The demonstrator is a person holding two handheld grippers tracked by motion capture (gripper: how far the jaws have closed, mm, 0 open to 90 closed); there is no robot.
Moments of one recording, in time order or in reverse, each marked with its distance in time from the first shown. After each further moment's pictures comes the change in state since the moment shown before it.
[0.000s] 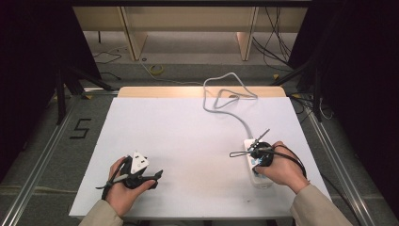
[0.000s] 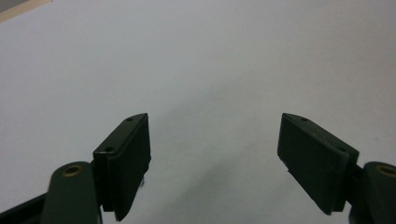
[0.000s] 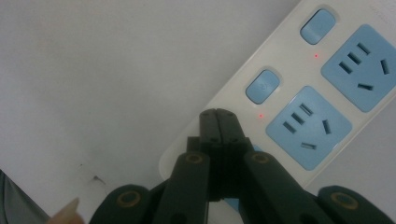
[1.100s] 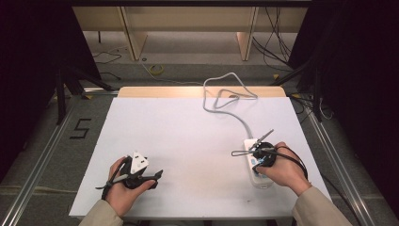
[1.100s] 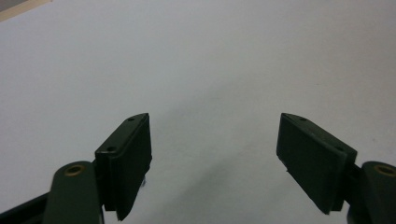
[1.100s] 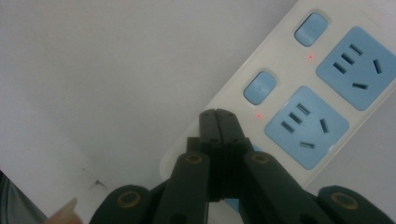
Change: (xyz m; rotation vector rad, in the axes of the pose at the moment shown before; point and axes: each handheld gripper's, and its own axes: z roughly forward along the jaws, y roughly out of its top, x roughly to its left) left arm -0.001 0.000 -0.001 -0.001 -0.003 -0.005; right arm -0.001 -0.005 -0.002 -0.050 0.008 0.024
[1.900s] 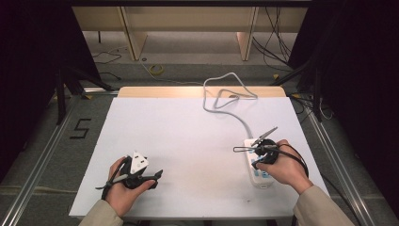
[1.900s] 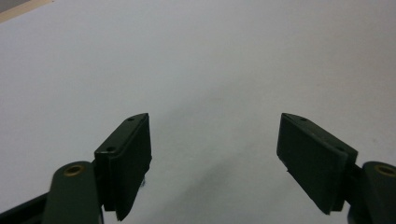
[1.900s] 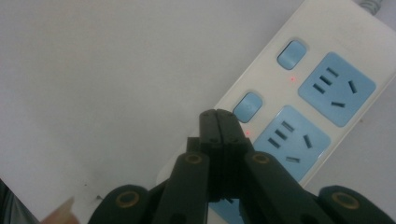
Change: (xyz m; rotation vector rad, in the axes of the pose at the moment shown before) left arm 0.001 0.000 0.000 0.000 0.003 0.000; right arm -0.005 0.002 -0.007 -0.087 0.007 0.014
